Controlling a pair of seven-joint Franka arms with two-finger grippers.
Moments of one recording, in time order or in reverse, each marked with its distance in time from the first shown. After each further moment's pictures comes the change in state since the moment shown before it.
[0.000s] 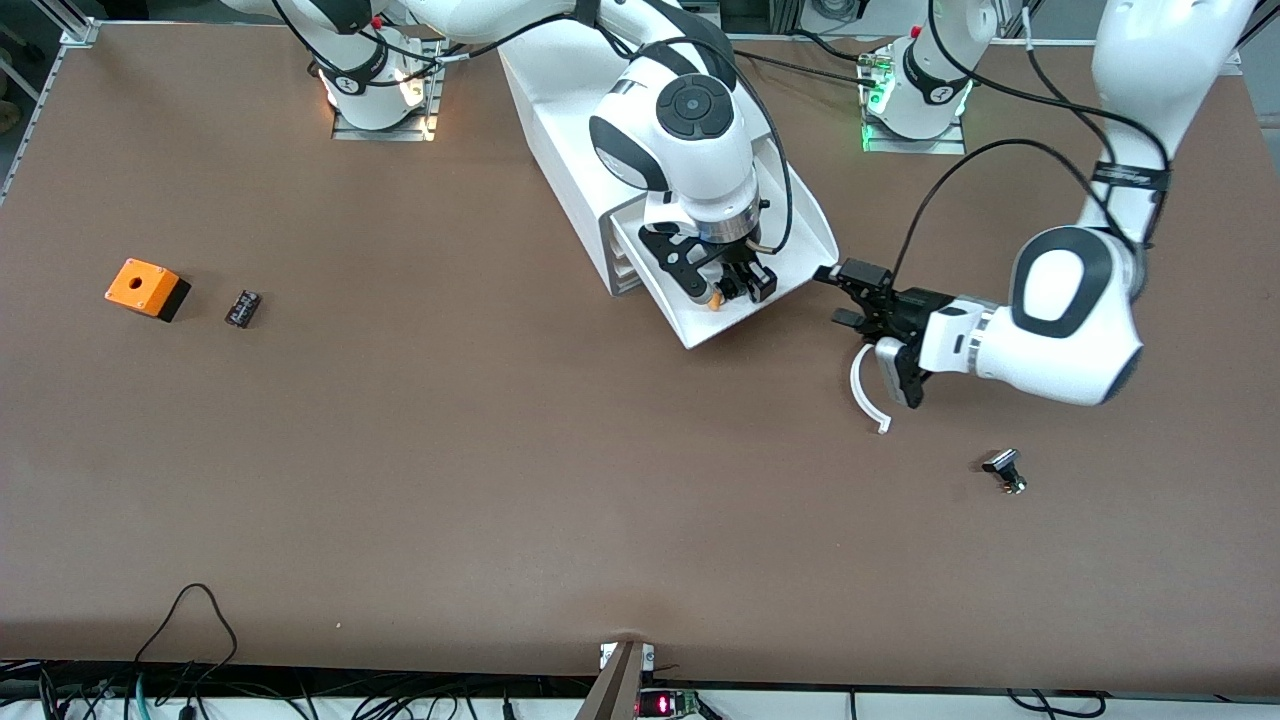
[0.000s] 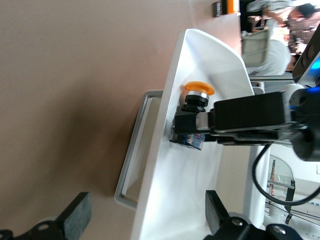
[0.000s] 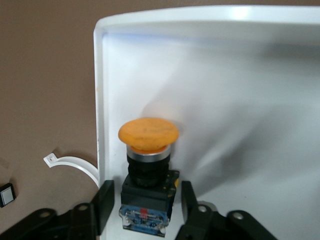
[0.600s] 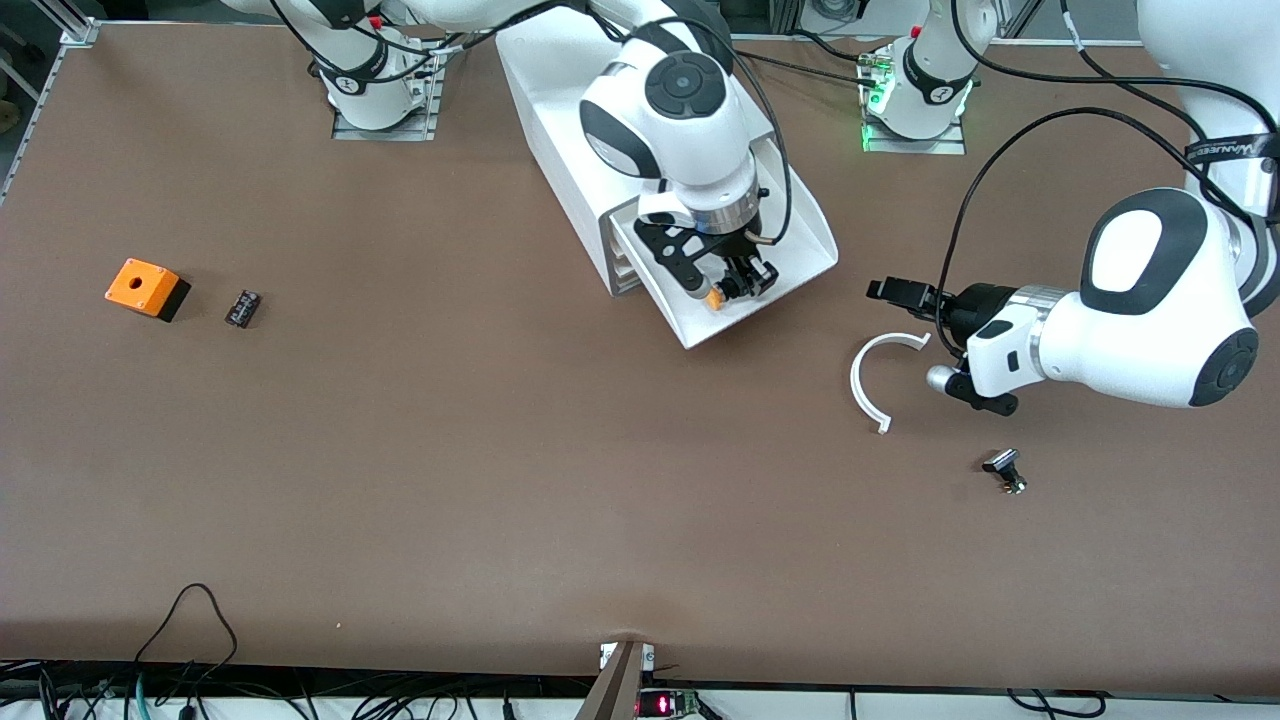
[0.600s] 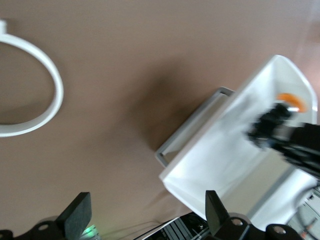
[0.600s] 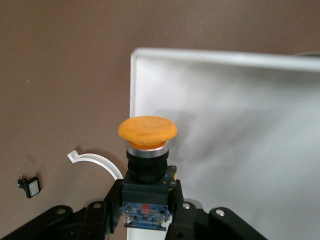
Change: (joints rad) left arm -0.004 -0.002 -0.004 0.229 0.334 -0.139 -0.550; right arm -0.033 -0.047 -0.002 0.037 0.014 -0.057 -0.043
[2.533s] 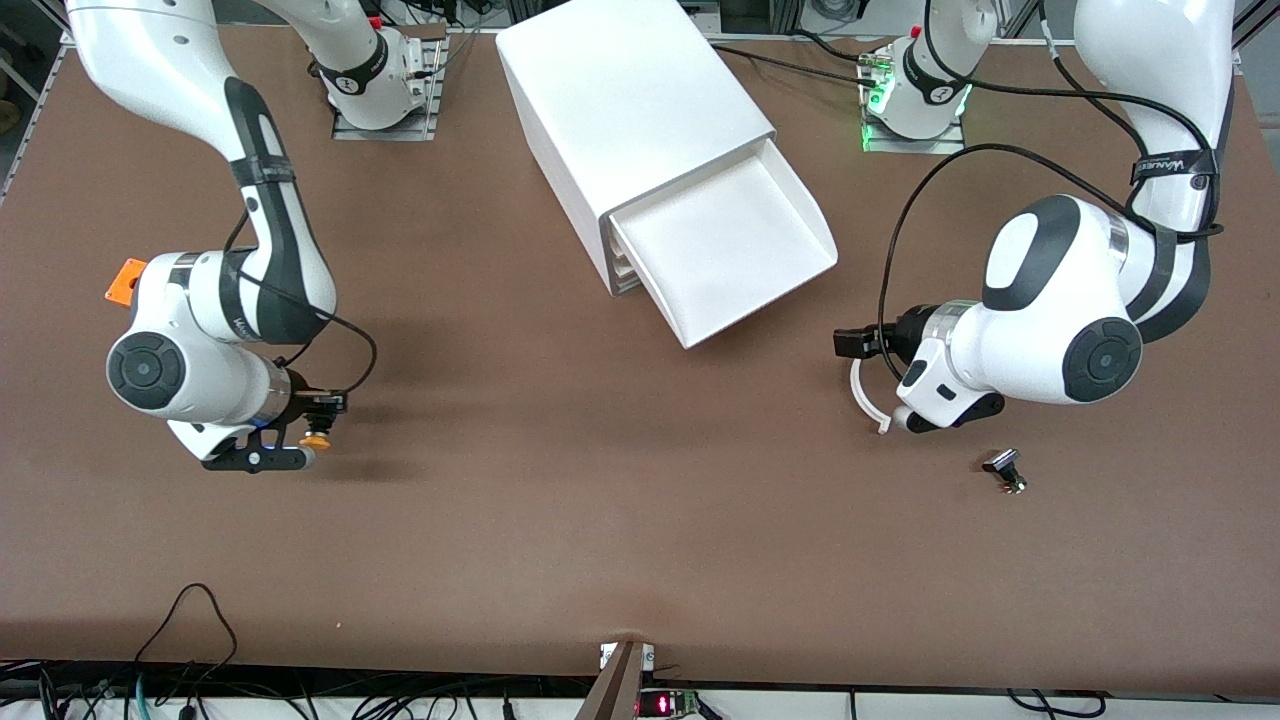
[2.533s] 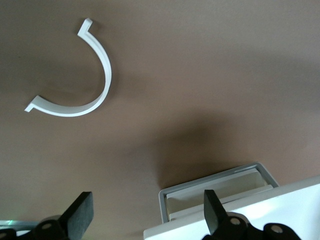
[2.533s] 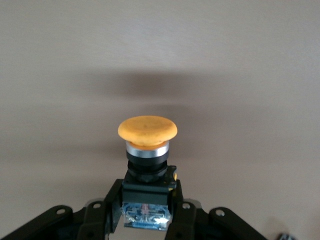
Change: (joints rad) left arm -0.132 0.058 -0.008 0.037 0.173 0.158 -0.552; right arm -0.513 -0.212 -0.409 -0.665 0.101 0.060 -1.828
